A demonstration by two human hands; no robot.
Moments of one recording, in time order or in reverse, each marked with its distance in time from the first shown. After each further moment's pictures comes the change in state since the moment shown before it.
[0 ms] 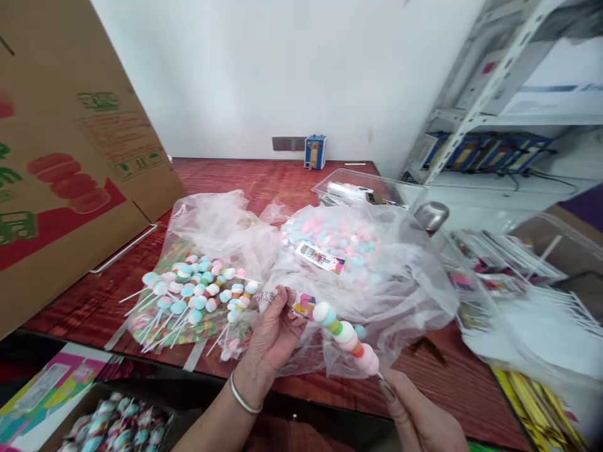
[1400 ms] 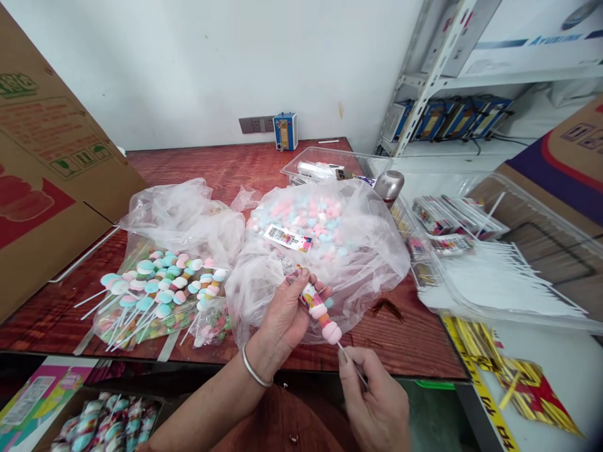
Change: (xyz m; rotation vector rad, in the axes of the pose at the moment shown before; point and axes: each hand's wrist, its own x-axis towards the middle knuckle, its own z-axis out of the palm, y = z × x) left_hand 0.002 -0.083 0.037 0.332 0.000 -0.048; right_hand -0.028 -0.007 0.031 0.119 0.374 0.329
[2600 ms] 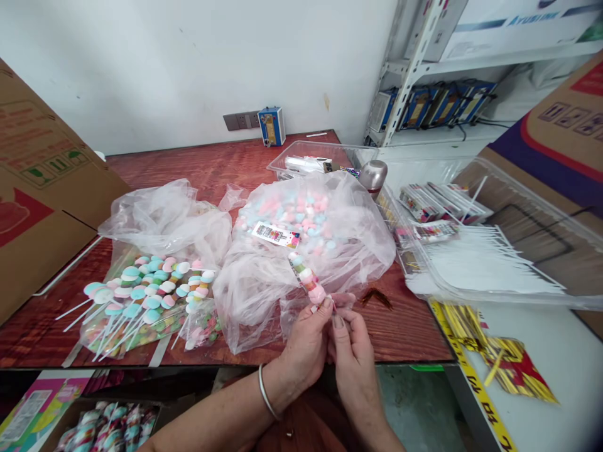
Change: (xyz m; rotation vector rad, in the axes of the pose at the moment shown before) left_hand -0.026 -0.066 -0.010 0.260 -0.121 -0.164; right_hand 0.026 -0.003 0.021 0.419 0.036 0.418
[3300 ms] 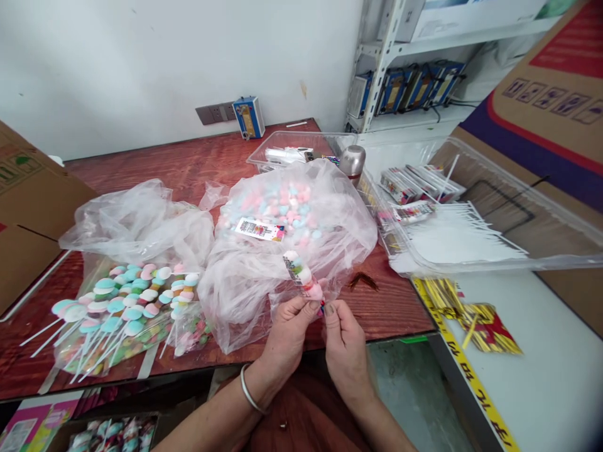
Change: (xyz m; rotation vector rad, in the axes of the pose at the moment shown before) left_hand -0.004 0.013 -0.019 0.209 -0.009 0.141; right_hand -0.005 -0.002 0.000 0.125 -0.015 0.065
